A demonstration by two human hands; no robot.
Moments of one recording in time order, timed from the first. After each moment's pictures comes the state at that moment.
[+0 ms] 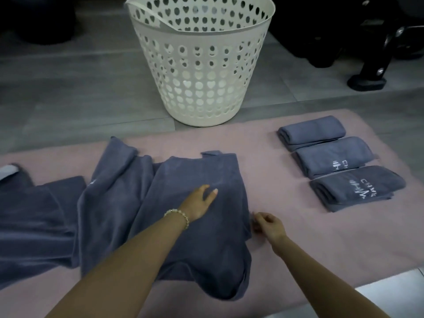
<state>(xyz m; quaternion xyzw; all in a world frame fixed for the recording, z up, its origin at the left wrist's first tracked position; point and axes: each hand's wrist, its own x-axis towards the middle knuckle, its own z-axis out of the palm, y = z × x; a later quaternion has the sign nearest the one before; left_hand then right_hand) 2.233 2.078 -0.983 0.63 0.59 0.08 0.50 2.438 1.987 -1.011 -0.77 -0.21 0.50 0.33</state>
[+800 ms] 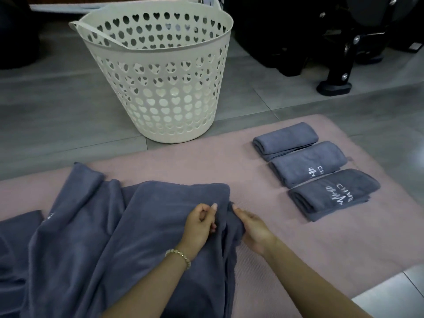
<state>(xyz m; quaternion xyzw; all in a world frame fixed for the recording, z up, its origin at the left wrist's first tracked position) 2.317 2.057 -0.991 0.49 0.53 0.35 0.60 2.461 2.023 -0.982 -0.58 -0.16 0.66 0.46</state>
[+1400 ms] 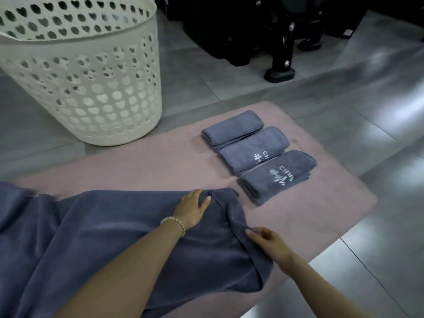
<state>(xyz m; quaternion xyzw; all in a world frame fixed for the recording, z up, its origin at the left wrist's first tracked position) 2.428 2.083 -1.019 0.78 0.49 0.00 0.39 2.609 1.905 -1.016 -0.74 -0.23 0.52 0.37</state>
